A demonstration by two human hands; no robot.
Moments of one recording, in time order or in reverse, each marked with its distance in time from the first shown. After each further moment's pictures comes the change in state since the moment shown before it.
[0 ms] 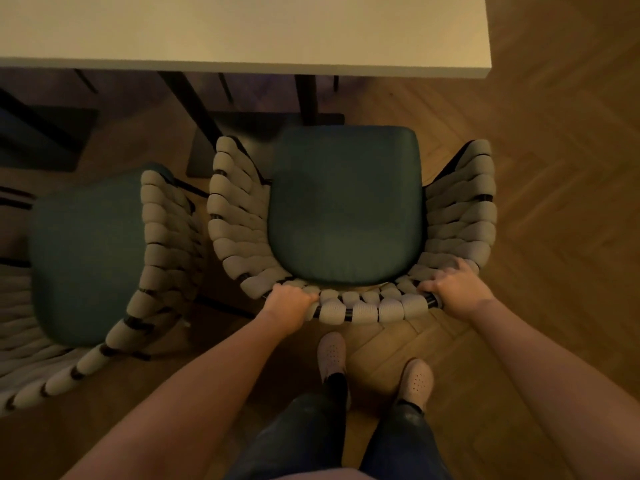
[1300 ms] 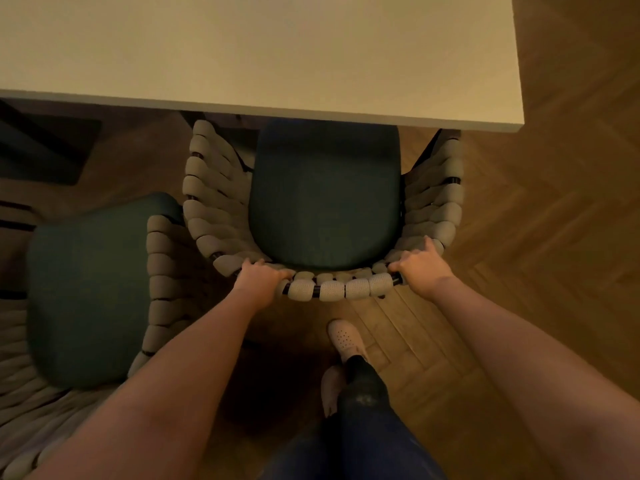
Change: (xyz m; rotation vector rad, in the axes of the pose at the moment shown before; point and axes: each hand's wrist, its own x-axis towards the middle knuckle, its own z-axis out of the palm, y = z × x) left_hand 0.072 -0.144 -0.072 -0.065 -0.014 -0.112; right_hand 0.130 0.011 -0.131 0.051 0.008 0.007
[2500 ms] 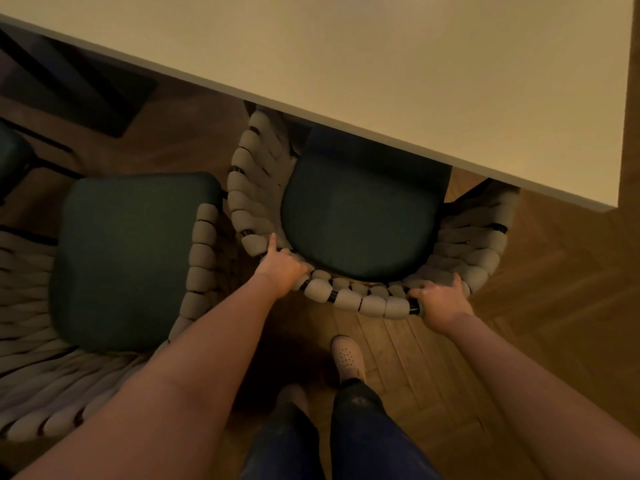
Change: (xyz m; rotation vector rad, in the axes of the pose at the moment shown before) left_hand 0.026 -0.062 -0.011 0.111 0.031 -0.021; right_hand 0.058 -0.024 -0.029 0.042 -0.069 0.034
